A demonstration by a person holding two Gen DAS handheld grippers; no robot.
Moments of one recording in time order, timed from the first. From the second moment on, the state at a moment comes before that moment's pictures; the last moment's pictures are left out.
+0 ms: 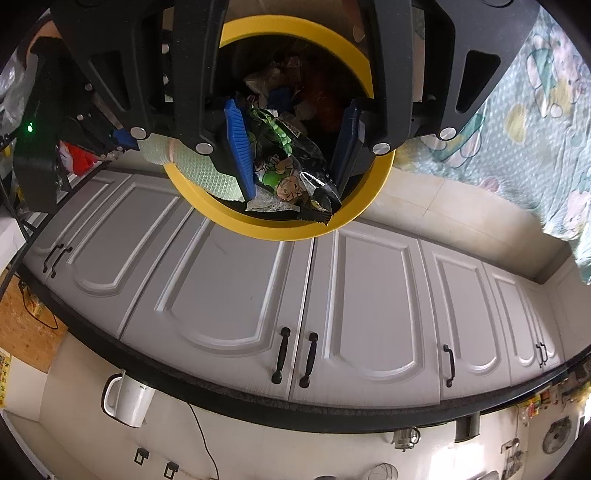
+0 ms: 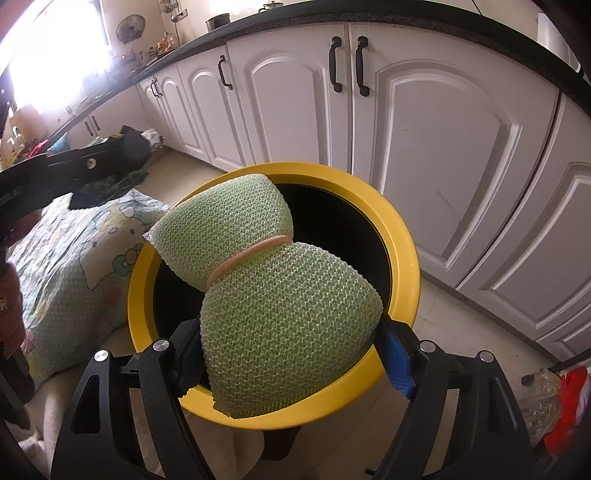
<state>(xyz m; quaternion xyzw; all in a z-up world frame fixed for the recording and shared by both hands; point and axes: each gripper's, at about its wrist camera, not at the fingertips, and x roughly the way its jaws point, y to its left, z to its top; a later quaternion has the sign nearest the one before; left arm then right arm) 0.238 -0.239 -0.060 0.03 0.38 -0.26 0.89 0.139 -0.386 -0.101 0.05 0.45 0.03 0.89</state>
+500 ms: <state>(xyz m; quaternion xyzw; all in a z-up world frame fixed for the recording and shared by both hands) 0.251 -0.239 -0.060 0.02 0.39 -0.25 0.89 0.135 -0.391 -0.095 0.05 0.43 0.02 0.90</state>
